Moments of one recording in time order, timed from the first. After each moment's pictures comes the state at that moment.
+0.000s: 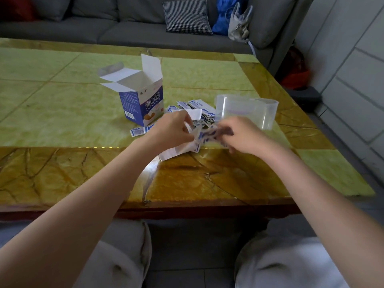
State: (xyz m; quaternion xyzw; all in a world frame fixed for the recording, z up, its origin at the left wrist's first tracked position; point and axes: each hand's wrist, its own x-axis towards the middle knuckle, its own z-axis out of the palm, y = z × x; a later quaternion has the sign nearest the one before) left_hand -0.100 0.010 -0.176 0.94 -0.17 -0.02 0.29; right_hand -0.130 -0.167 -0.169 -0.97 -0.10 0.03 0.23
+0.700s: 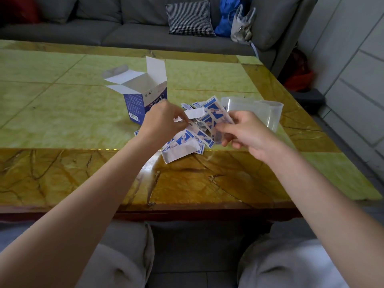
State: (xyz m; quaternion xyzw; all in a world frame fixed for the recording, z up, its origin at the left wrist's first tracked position) left_hand -0.099 0.028 -0.164 0.94 -0.13 0.10 0.28; right_hand -0.136 -0.151 -0.157 -0.81 0.06 0.05 0.58
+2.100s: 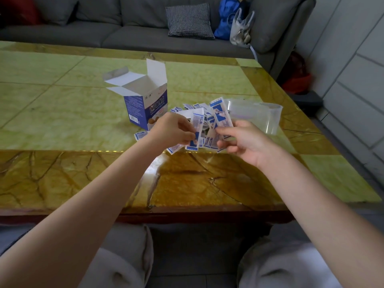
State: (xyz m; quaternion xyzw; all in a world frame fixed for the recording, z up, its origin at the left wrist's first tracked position) left_hand -0.097 0.020 -0.173 0.88 -0.10 -0.09 0.46; right_hand -0.135 -0.147 -0.166 -0.68 0.15 0.10 0.71
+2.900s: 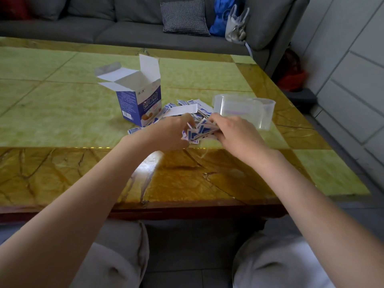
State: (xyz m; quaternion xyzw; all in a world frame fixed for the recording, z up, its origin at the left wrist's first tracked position) left_hand -0.102 0.016 -0.169 0.94 -0.28 -0.08 0.17; right_hand -0.137 -0.156 -0.173 -0.98 -0.15 -0.11 0.04
